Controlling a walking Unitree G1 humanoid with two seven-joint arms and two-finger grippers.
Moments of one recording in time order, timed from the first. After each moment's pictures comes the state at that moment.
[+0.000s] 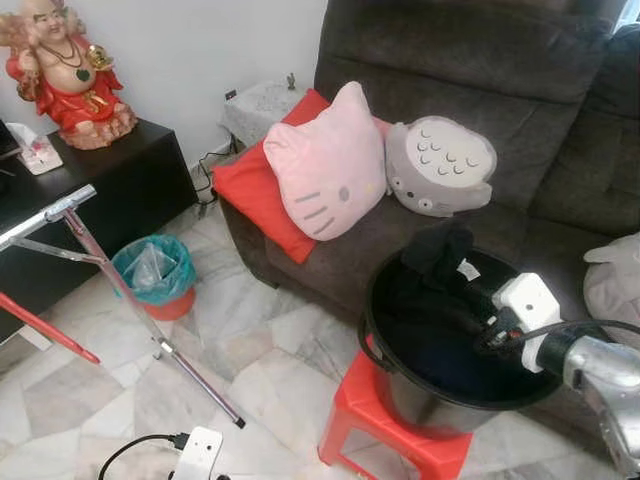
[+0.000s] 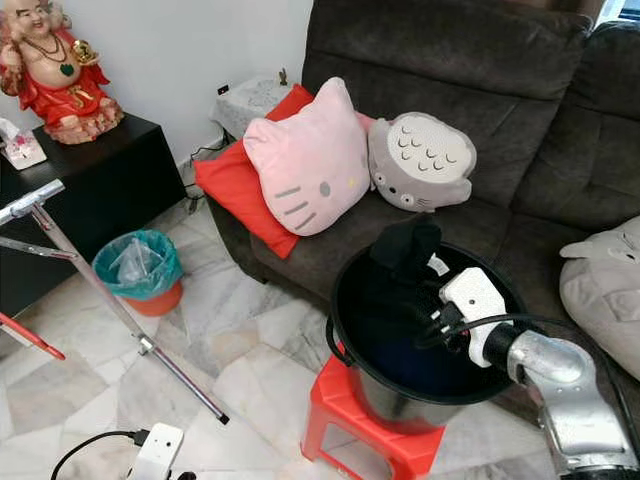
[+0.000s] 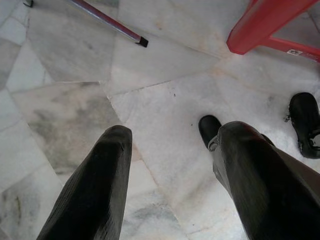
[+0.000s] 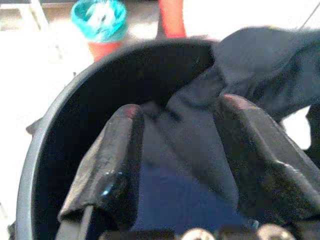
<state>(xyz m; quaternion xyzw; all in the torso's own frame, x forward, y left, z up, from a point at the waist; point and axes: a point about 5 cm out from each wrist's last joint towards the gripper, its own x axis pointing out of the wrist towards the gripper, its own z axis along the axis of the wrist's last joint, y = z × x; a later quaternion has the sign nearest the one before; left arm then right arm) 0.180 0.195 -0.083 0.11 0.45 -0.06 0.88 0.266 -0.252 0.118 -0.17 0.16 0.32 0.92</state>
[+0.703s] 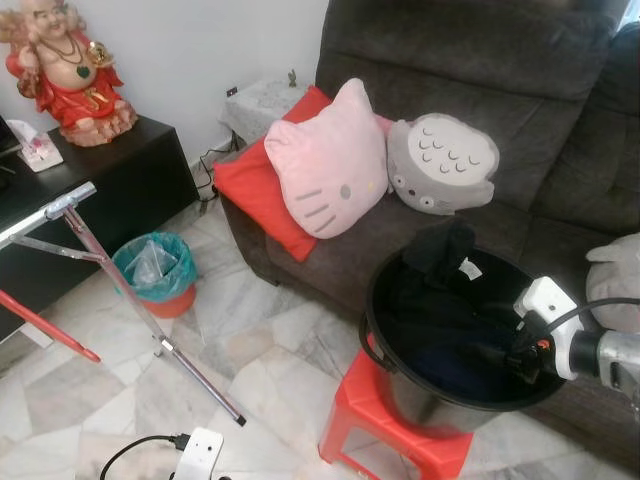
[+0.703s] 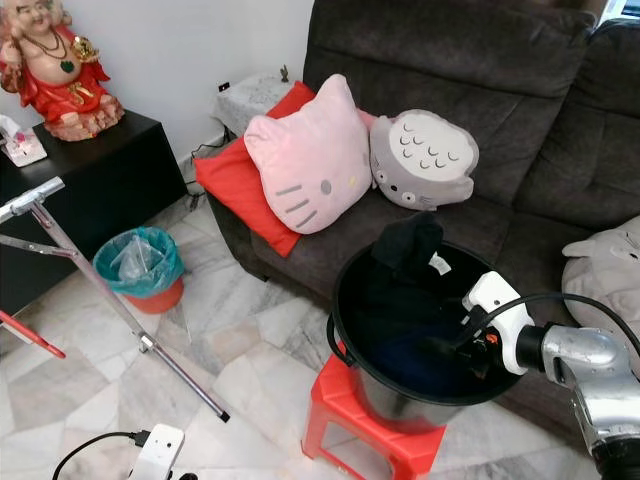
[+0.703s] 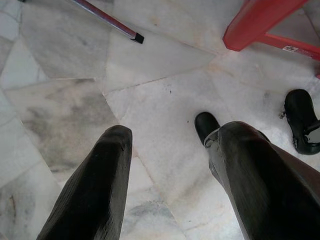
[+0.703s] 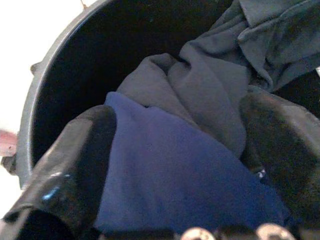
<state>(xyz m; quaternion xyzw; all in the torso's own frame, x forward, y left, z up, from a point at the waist) 0.180 0.194 -0.084 0.11 0.46 -0.07 0.88 0.274 -0.286 0.117 -0.14 0.24 0.37 0.89</state>
